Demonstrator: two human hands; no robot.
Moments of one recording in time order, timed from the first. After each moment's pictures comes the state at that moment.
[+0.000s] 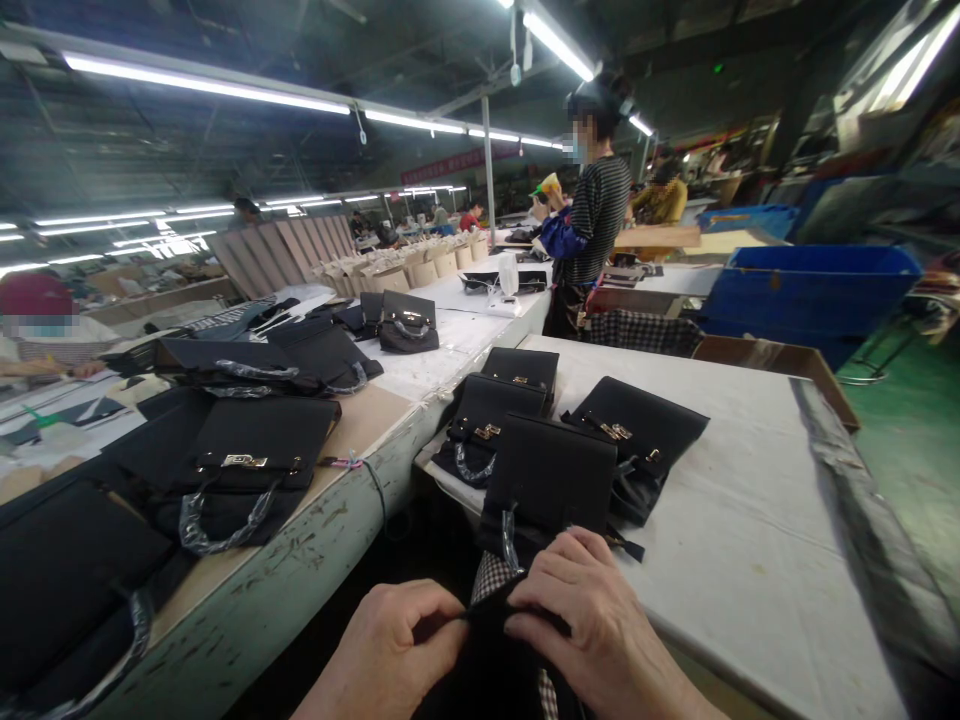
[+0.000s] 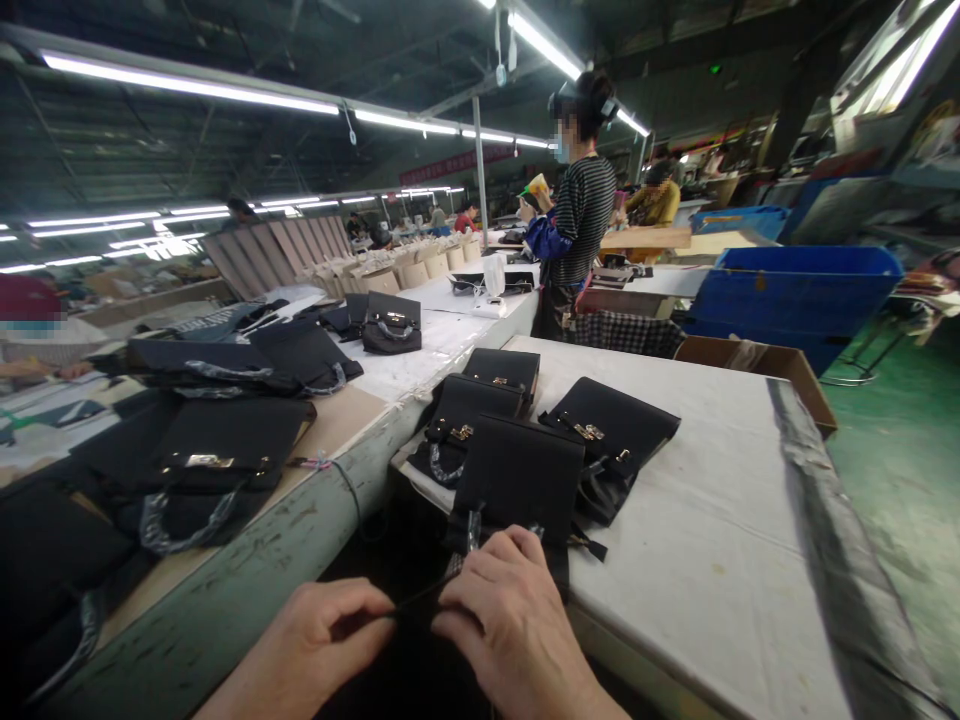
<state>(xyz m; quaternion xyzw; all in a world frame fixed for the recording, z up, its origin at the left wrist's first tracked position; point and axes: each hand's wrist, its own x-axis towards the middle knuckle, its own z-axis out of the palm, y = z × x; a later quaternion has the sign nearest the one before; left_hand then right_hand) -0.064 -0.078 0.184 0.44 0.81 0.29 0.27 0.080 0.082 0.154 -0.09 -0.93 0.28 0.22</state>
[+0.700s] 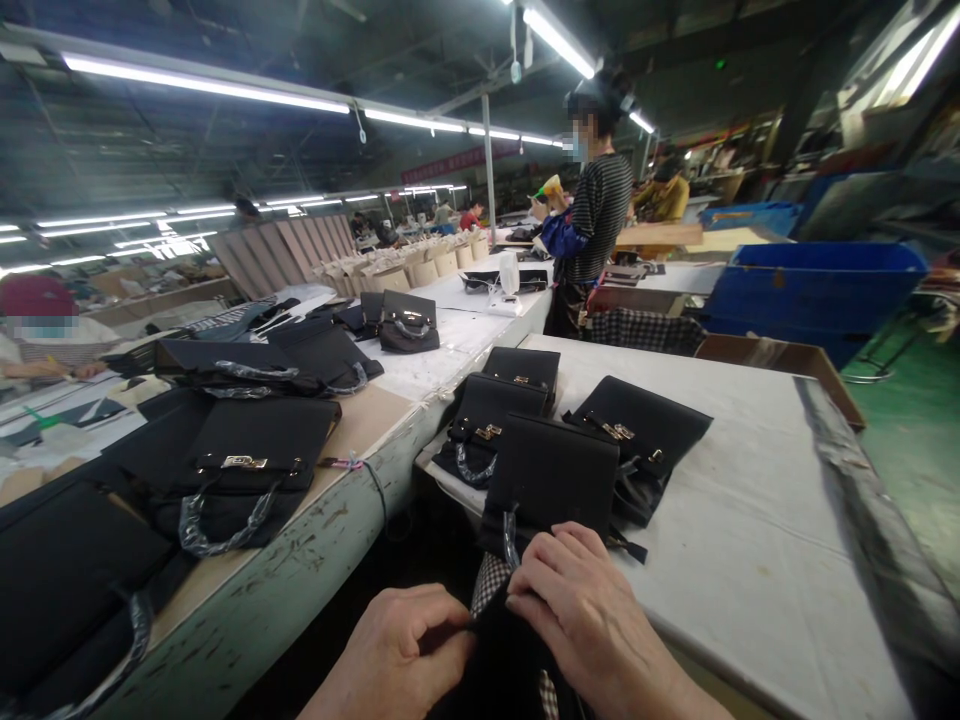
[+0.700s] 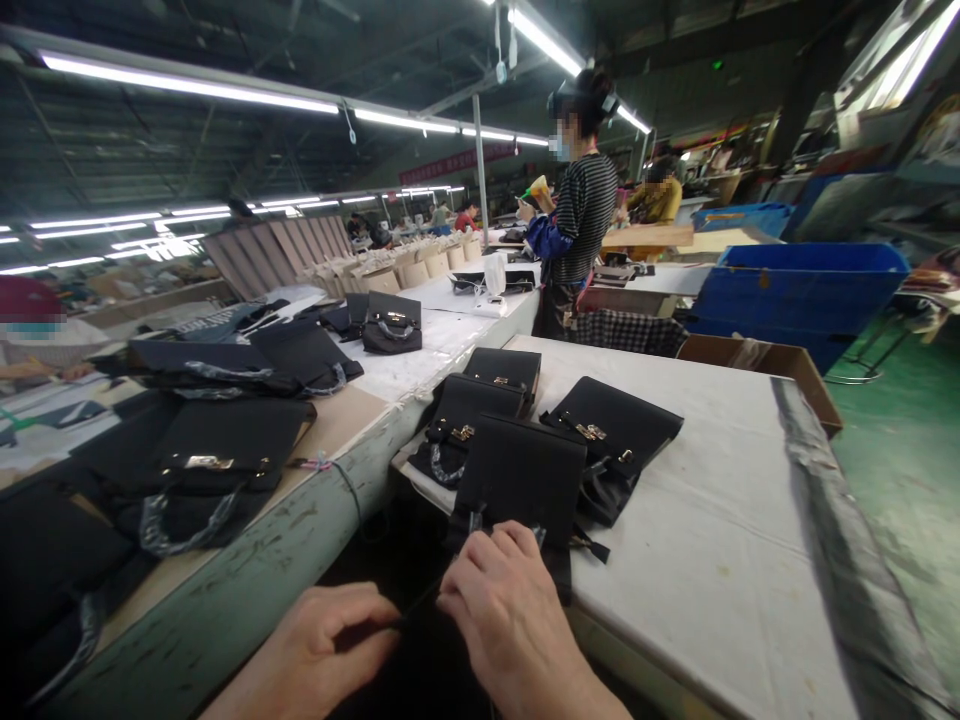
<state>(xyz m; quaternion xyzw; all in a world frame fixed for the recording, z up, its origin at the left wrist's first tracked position) -0.066 -0.075 0.182 0.49 0.78 0.28 0.27 0.074 0.084 0.147 -0.09 -0.93 0.25 0.23</state>
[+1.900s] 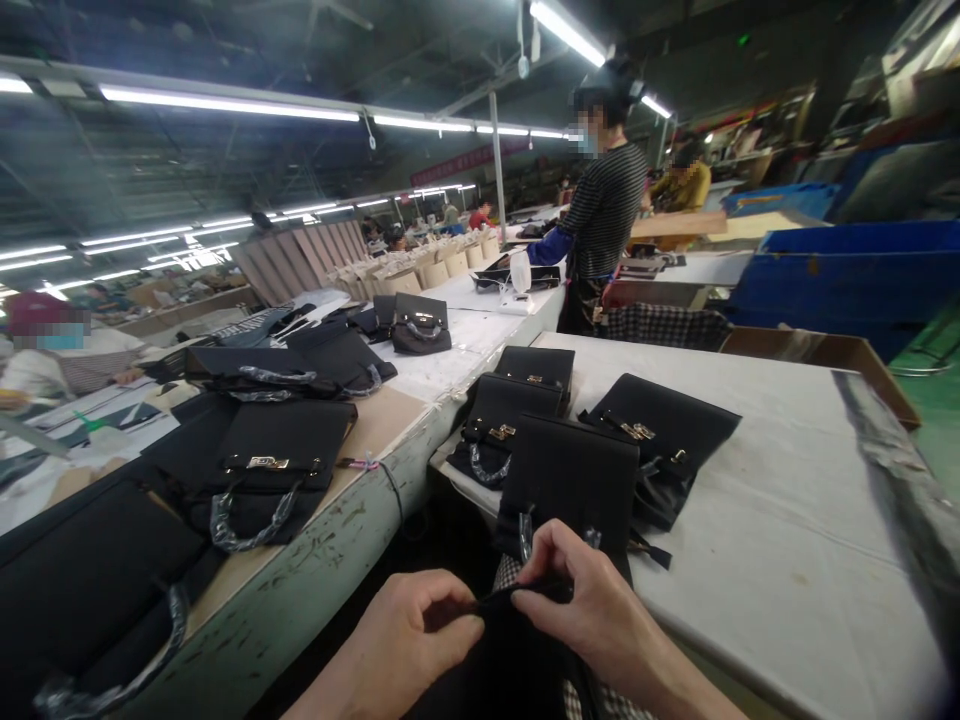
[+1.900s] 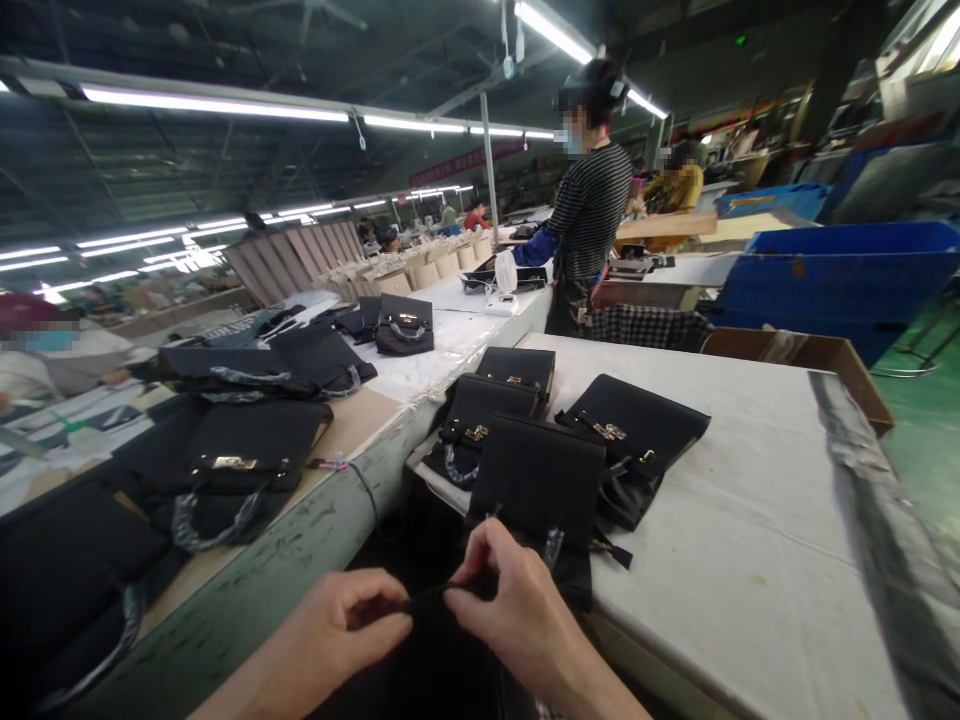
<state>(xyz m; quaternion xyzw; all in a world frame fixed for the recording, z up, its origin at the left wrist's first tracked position) -0.080 -0.078 0.173 0.39 0.77 0.34 0.37 0.057 0.089 0.136 -0.20 -0.80 0.55 0.16</state>
